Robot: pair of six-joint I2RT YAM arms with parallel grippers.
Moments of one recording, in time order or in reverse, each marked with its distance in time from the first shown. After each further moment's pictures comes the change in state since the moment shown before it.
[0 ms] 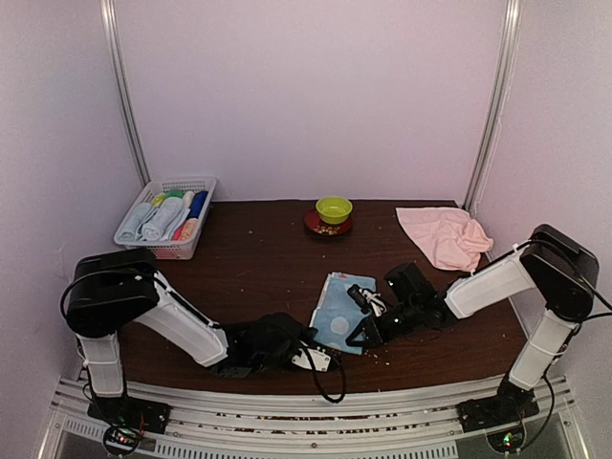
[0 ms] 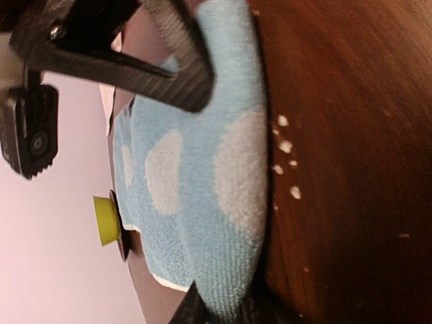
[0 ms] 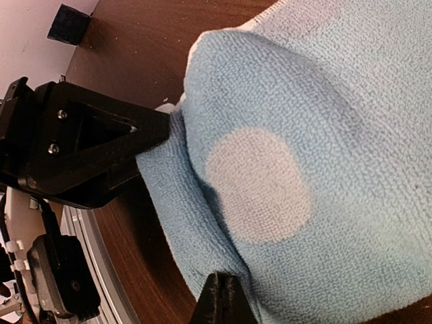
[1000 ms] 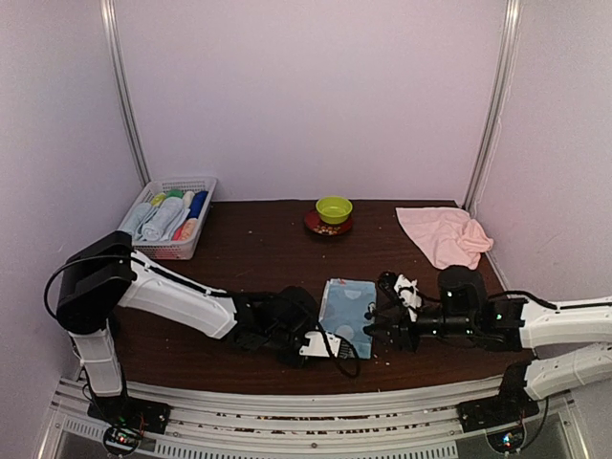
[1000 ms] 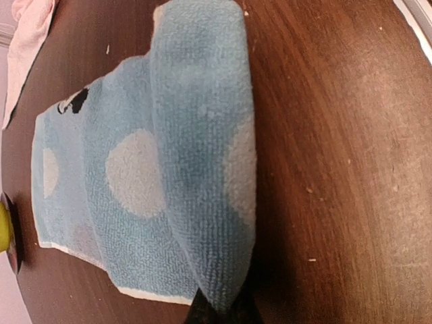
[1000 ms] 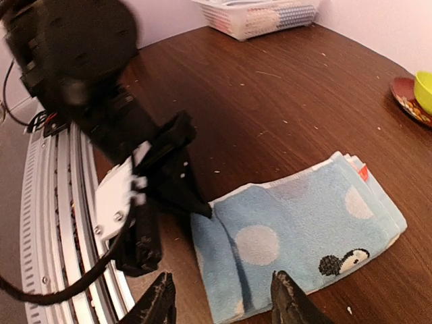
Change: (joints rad) left arm 0.040 -0.059 0.255 -0.629 0.327 -0.358; right arm 0.165 -0.654 -0.202 -0.056 0.388 -0.352
